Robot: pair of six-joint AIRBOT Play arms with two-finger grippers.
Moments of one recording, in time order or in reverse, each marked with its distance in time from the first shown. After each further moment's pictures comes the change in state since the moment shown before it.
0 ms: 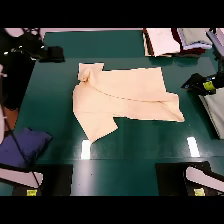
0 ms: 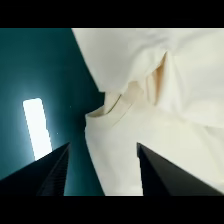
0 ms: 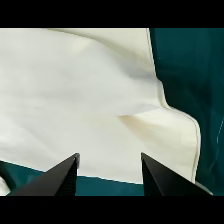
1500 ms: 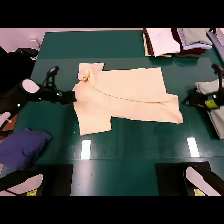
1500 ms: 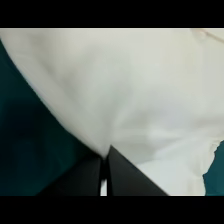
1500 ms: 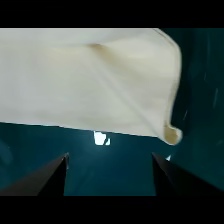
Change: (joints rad) left arm -0.034 0.371 -0.921 -0.343 0.451 0.123; right arm -0.041 0.253 -0.288 -0.116 0.034 -0.073
